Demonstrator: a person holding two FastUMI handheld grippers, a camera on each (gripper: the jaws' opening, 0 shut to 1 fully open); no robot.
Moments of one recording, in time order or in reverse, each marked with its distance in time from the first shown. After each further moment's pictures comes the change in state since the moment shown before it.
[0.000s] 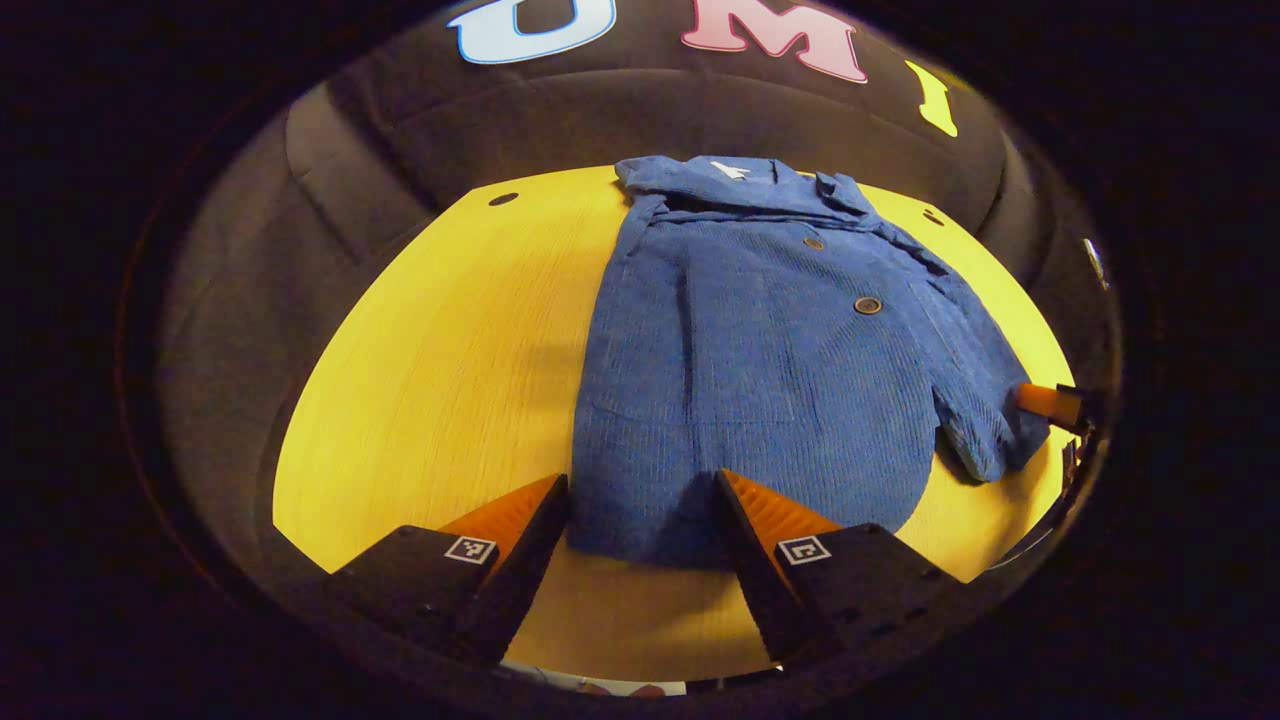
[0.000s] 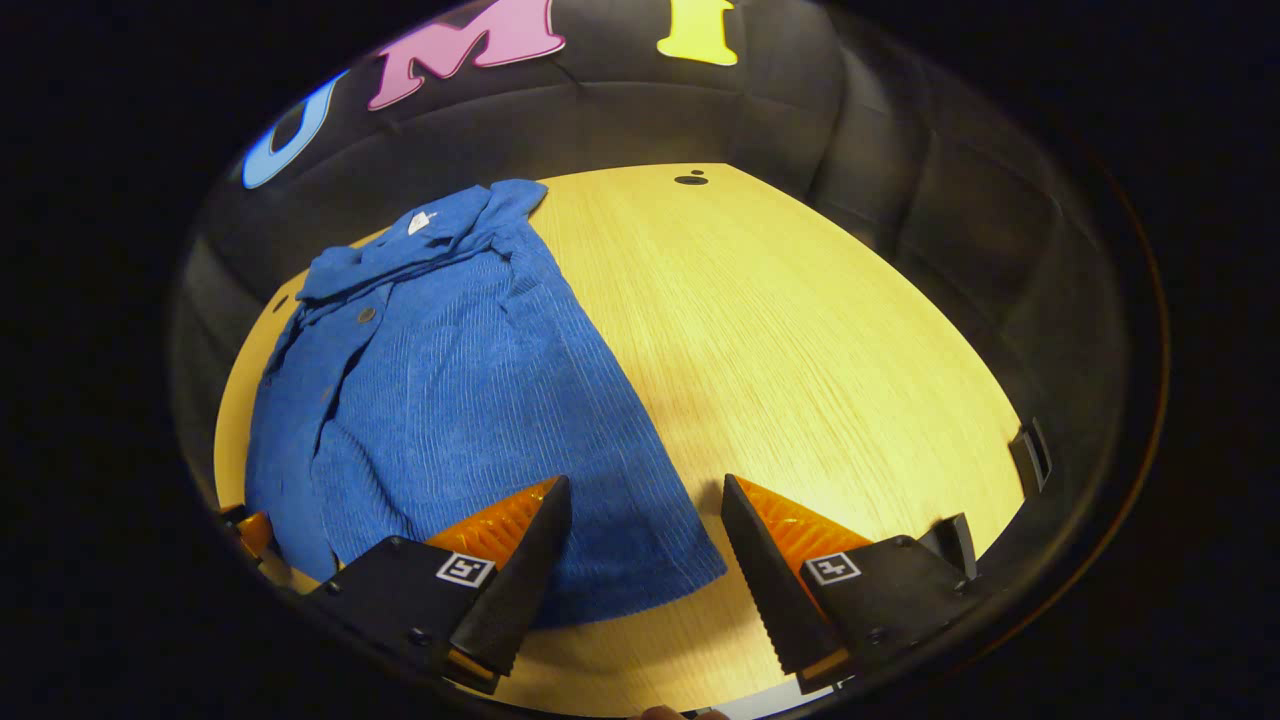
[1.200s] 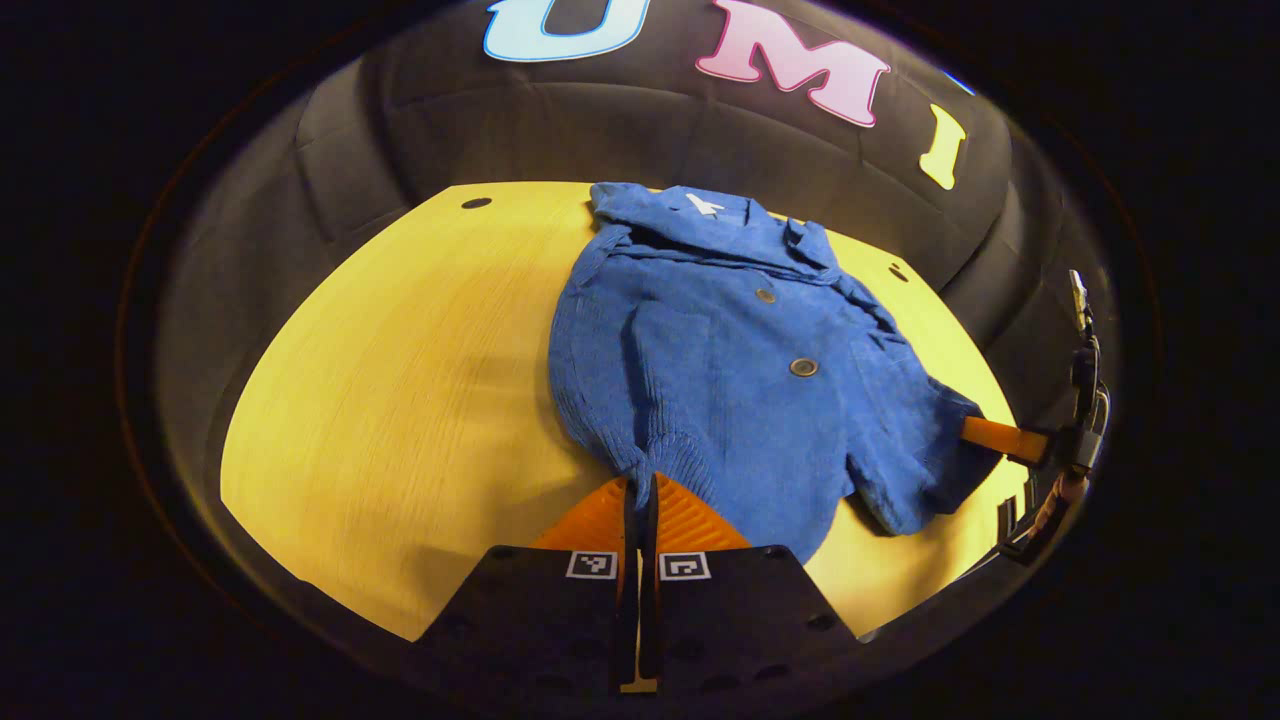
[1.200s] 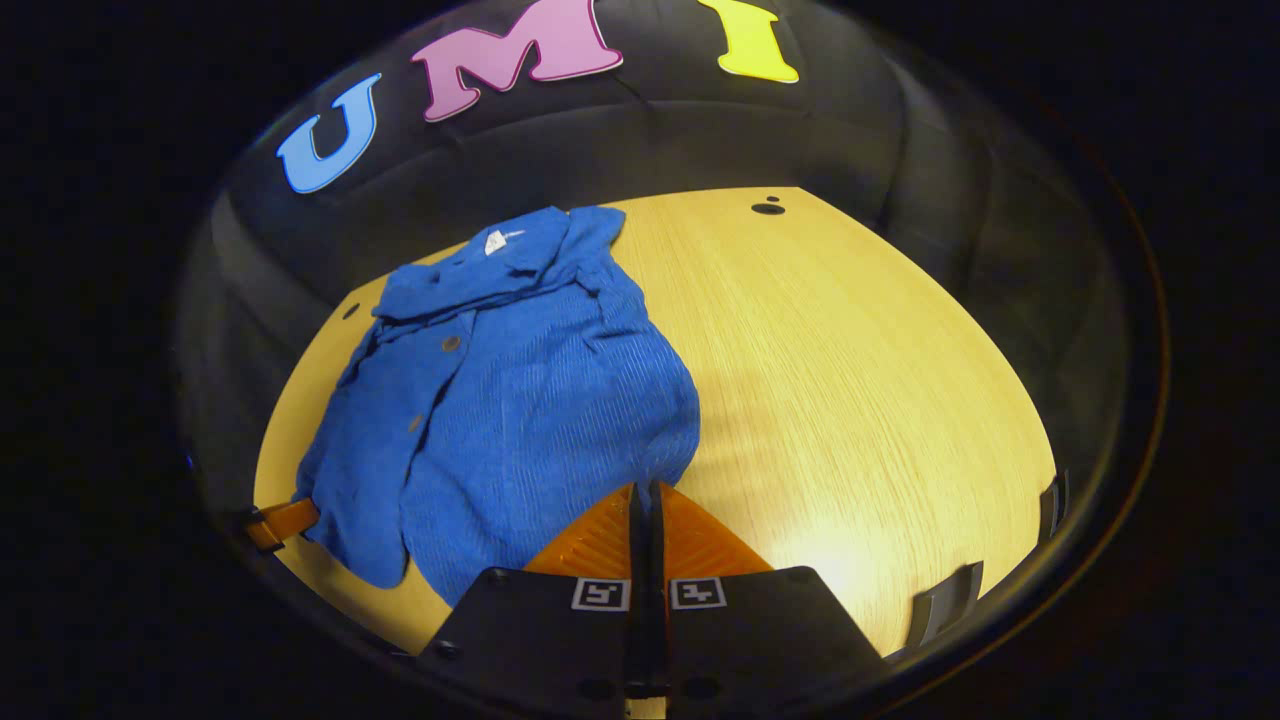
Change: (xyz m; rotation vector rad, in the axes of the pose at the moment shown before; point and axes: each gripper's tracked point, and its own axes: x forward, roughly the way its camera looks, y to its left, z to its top) left arm -0.023 -0.044 0.037 -0.077 -0.086 -0.172; right arm -0.018 0.051 0.048 -0.046 -0.031 0.235
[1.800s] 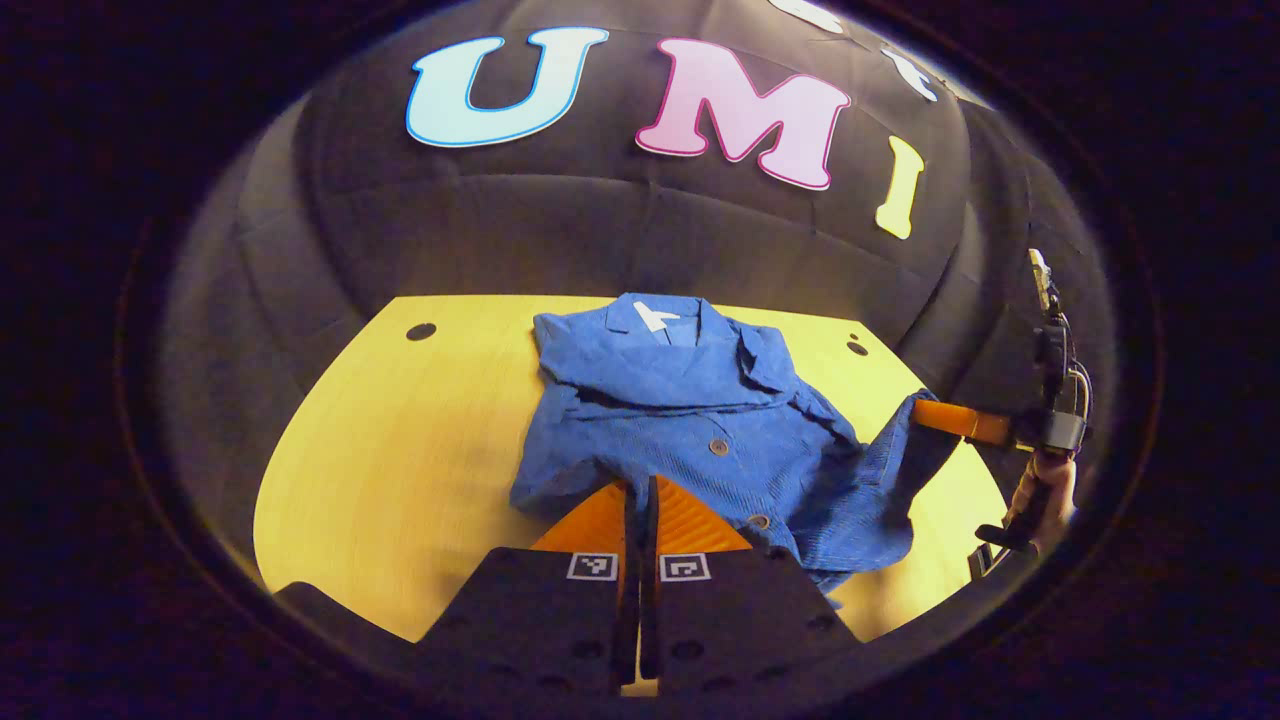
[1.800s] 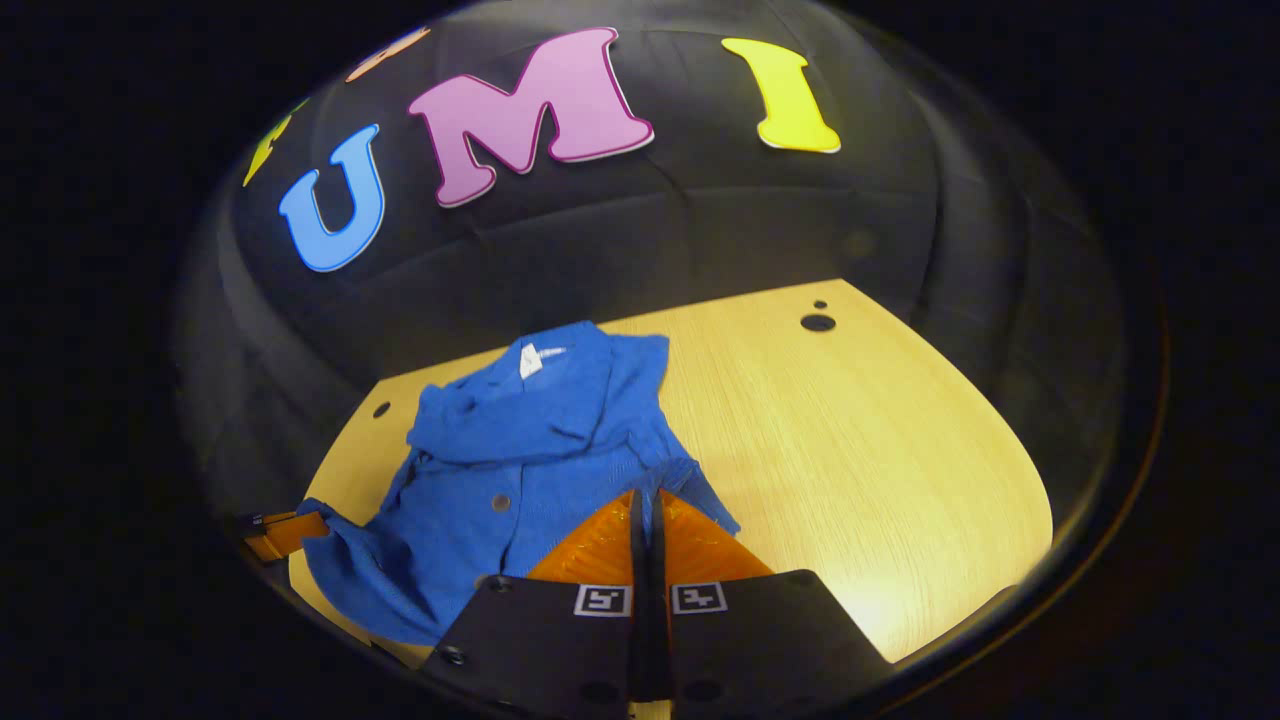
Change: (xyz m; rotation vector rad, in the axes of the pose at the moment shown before) left arm 0.006 -0.017 0.167 0.126 -0.226 -0.074; right arm 0.032 0.049 0.164 0.006 -0.250 0.096
